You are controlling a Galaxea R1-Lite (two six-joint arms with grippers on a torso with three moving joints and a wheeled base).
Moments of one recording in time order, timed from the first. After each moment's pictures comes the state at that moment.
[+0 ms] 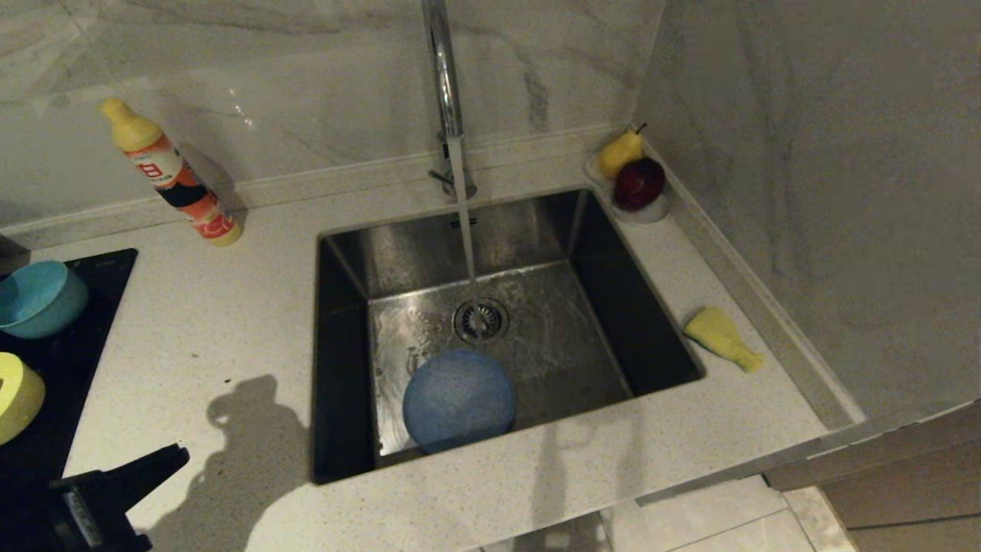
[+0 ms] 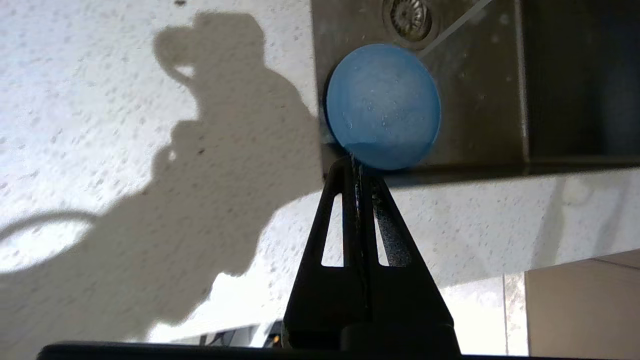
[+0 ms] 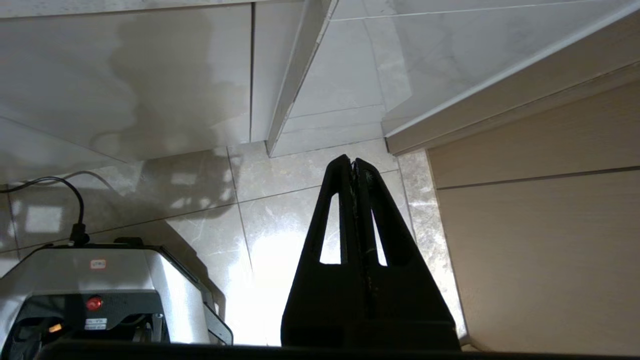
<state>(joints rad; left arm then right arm) -0.37 0.87 -0.40 -0.12 0.22 -0.45 -0.12 0.27 -0.05 0.03 -0.06 -0.17</state>
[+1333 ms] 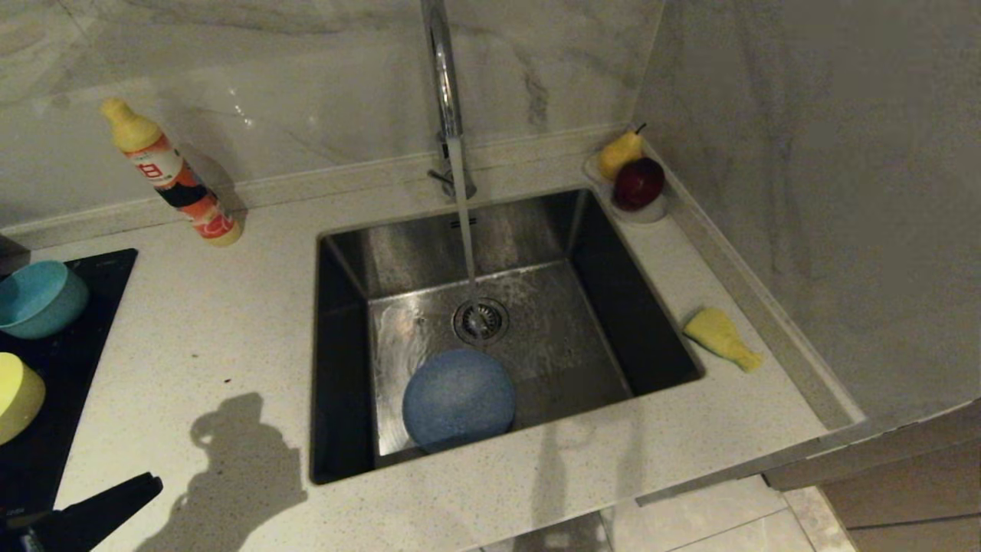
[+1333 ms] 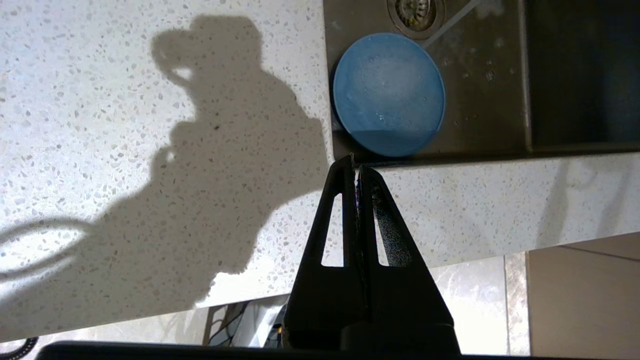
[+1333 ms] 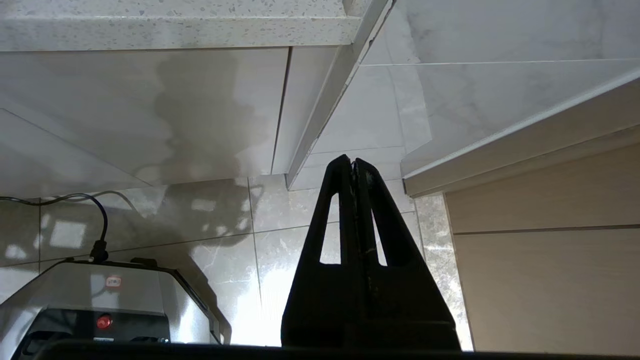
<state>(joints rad) -0.37 0.77 -0.39 -0.03 0.21 -0.45 -0.02 0.19 -0.04 0.00 -0.05 -0.17</state>
